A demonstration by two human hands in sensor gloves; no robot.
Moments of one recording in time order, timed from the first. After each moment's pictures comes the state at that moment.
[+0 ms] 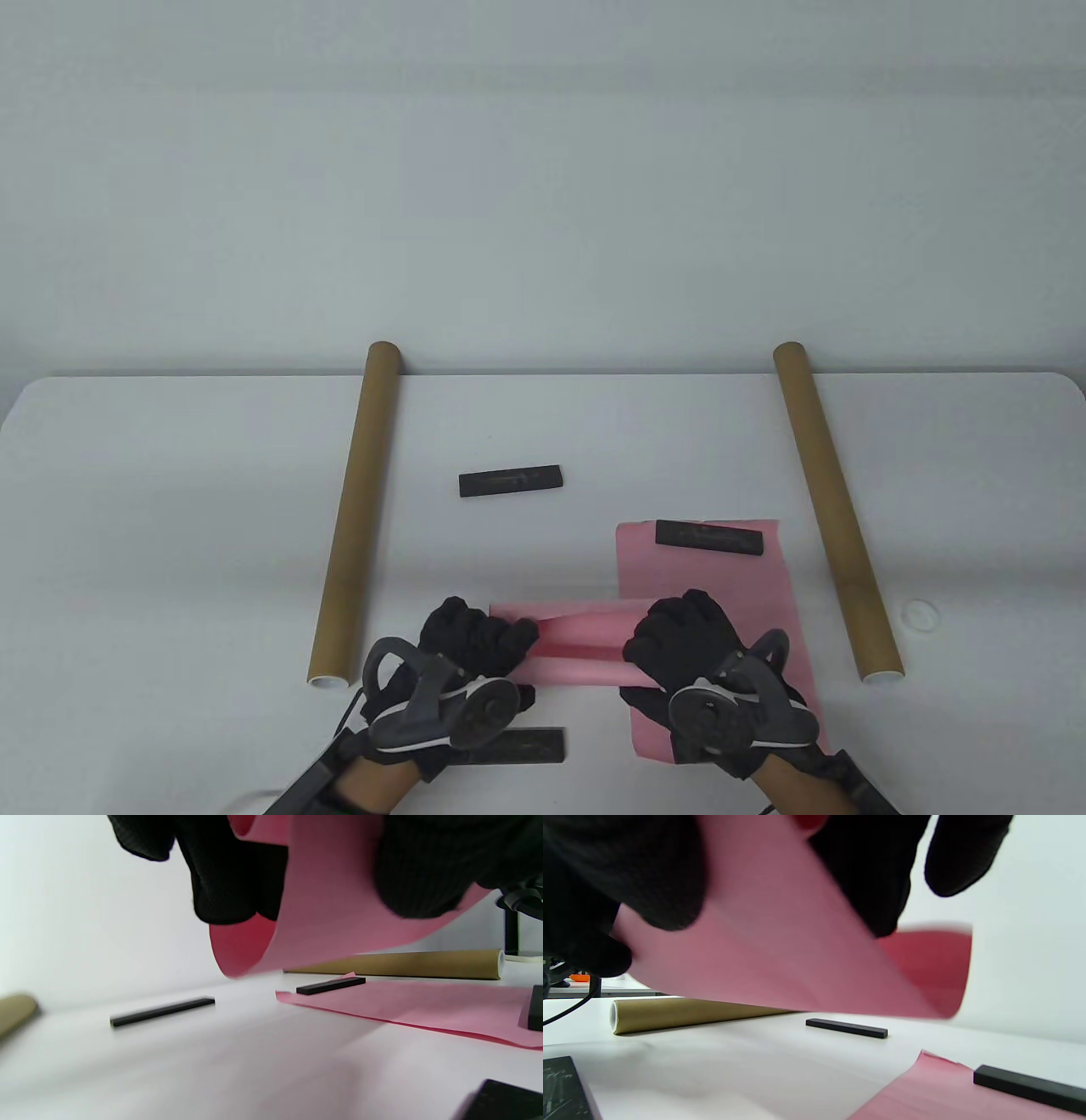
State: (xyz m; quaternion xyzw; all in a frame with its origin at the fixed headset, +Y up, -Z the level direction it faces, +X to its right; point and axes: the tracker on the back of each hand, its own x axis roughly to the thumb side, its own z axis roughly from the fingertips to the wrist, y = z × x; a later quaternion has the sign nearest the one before) left_hand -0.109 -0.699 -0.279 0.12 -0.31 -0.05 0.94; right_hand 0.141 -0.684 -0.279 0.34 -0.15 0.93 0.06
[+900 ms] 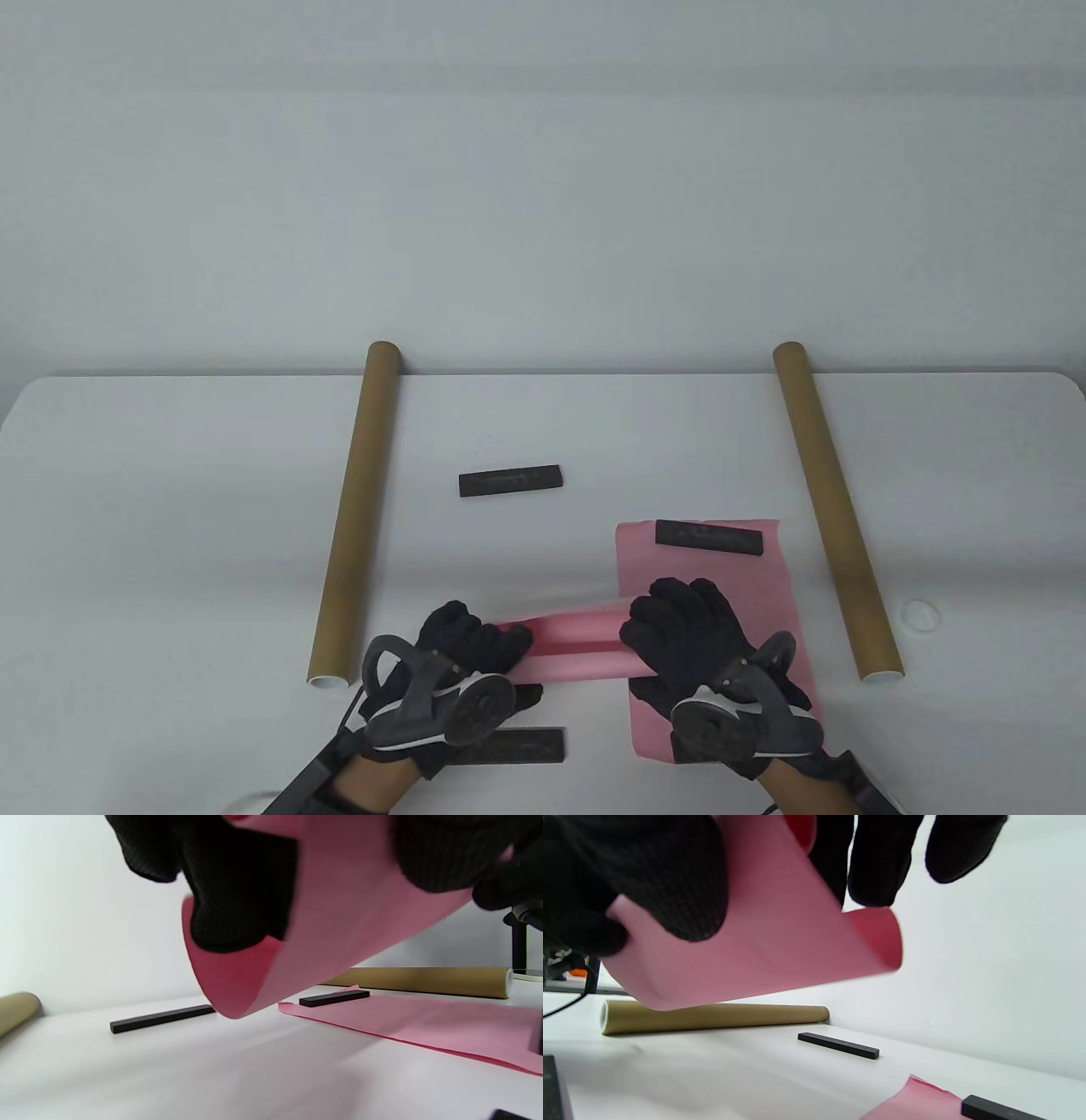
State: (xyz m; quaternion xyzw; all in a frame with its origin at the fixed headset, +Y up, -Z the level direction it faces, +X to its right) left_hand -0.114 -0.697 -0.282 0.12 -0.29 -0.02 0.95; right_hand 0.142 -0.680 -0.273 0.34 -0.20 0.92 0.04
